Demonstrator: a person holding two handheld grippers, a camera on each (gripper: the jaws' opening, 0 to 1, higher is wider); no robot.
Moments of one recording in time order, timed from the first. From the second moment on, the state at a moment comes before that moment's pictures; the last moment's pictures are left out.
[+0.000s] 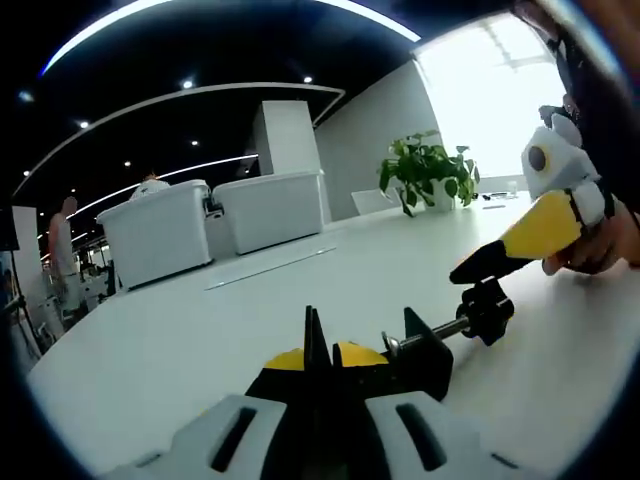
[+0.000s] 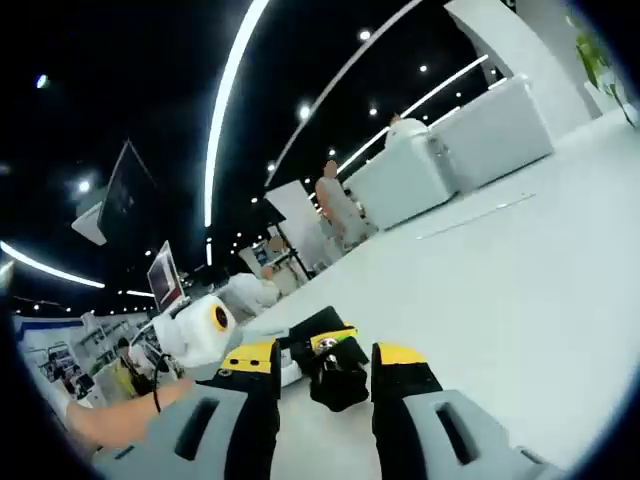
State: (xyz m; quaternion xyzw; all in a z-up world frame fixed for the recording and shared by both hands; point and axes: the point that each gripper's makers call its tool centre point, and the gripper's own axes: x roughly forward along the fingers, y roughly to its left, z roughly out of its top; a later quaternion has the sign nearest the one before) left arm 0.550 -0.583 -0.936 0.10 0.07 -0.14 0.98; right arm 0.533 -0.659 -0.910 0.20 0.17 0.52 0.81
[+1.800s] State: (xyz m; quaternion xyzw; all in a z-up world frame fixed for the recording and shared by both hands) left arm 0.550 -0.583 -0.936 0.10 0.07 -0.13 0.98; right arm 0.506 -0.638 -0.916 -0.36 -0.14 0.47 0.79
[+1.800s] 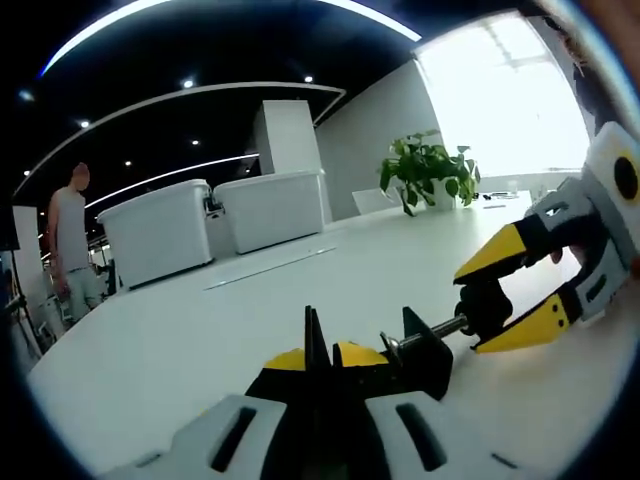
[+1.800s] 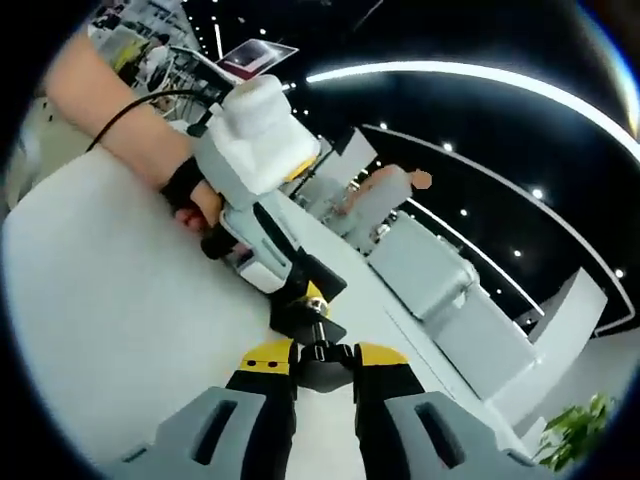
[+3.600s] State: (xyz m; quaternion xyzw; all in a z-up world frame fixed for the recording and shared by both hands) left arm 0.549 -0.581 -0.935 0.11 0.07 -0.13 0.98; right arm 0.511 -0.648 -0.913 -0.16 -0.04 0.49 0.86
